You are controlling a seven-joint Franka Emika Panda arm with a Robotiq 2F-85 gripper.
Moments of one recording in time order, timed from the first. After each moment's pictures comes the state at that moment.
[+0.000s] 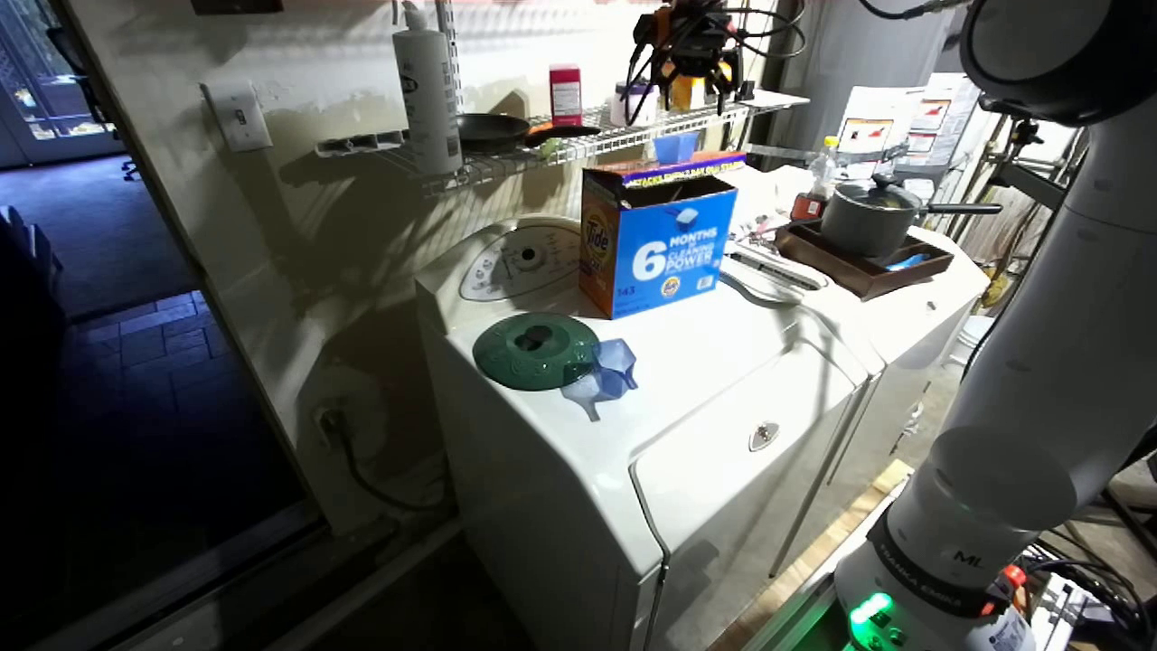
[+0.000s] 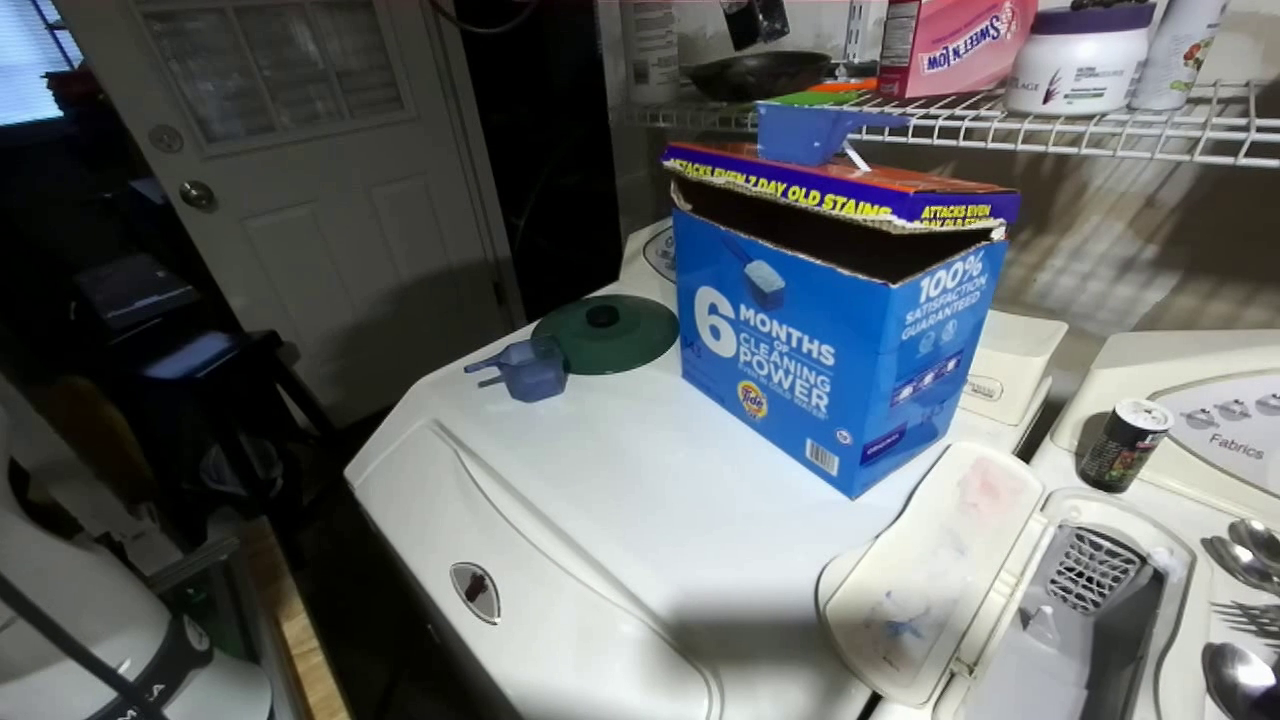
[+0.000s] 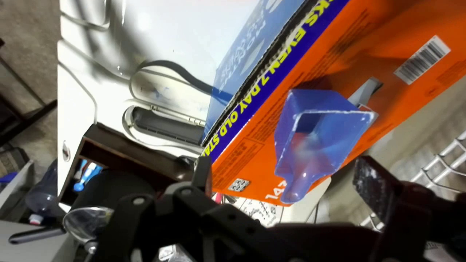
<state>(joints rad) 0.01 0.06 -0.17 -1.48 -0.33 1.72 1.04</state>
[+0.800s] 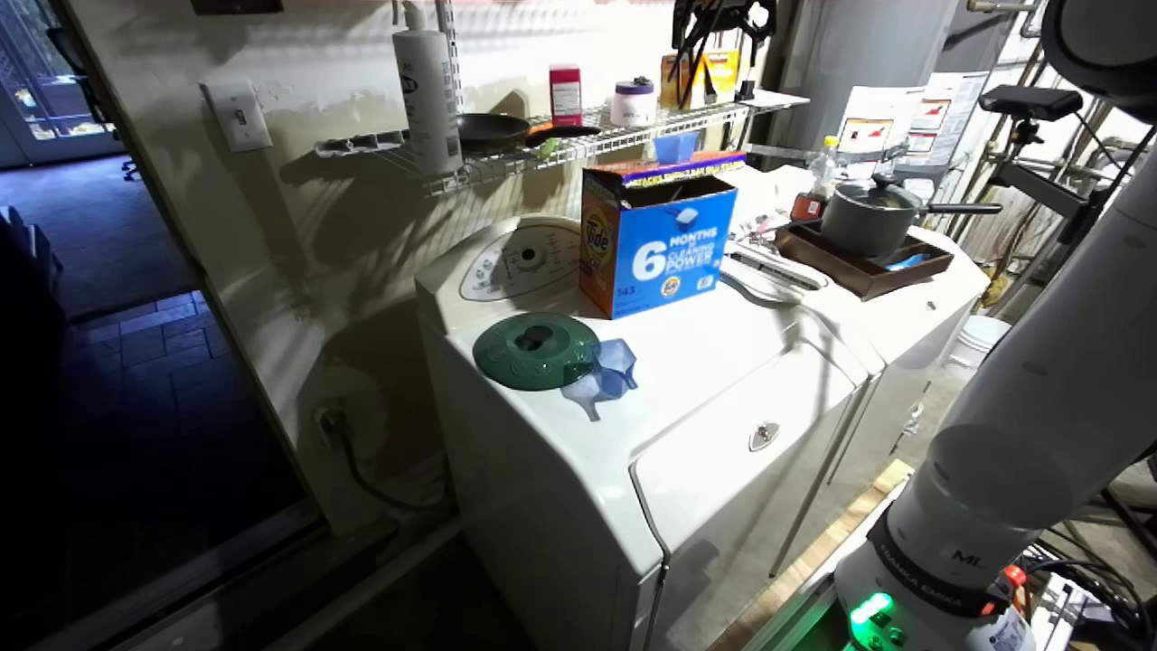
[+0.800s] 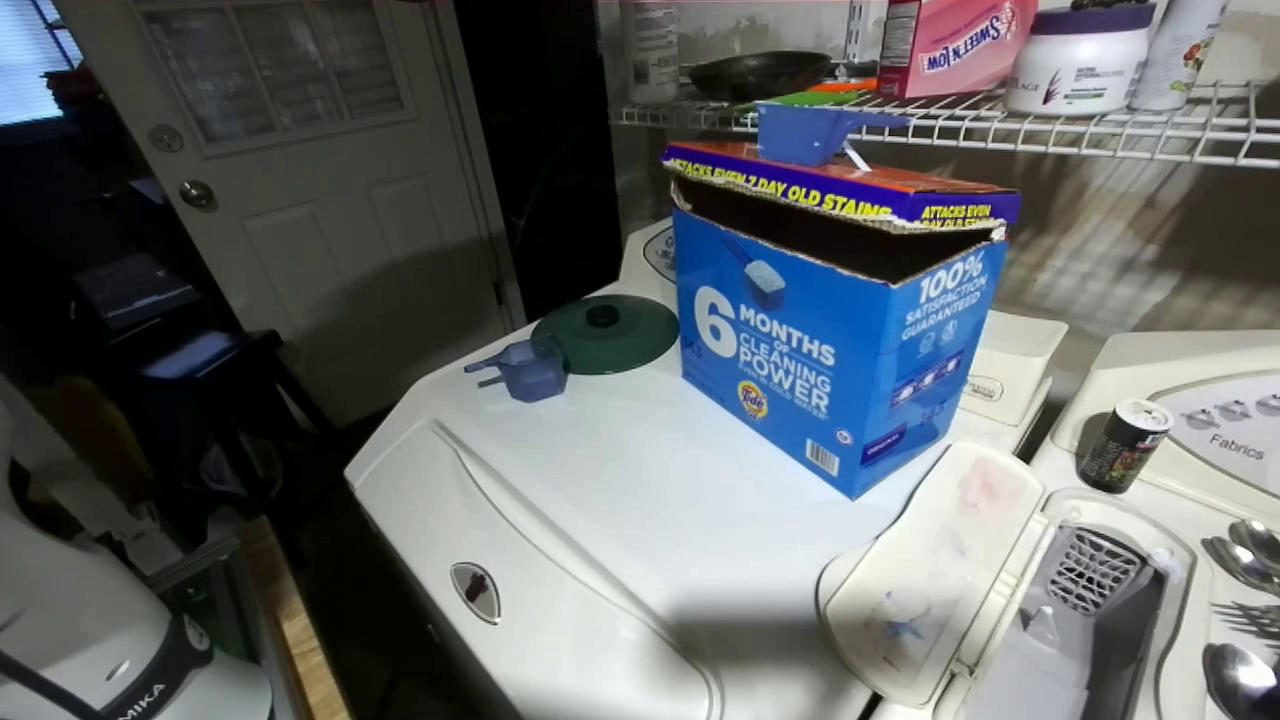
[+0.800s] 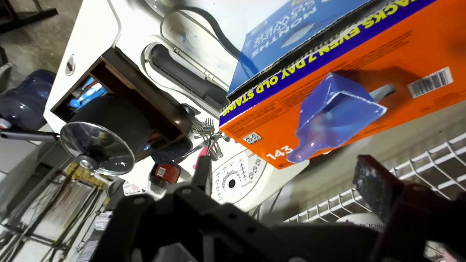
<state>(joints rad) -0.01 -0.06 -0.11 -1.49 -0.43 1.66 0.74</state>
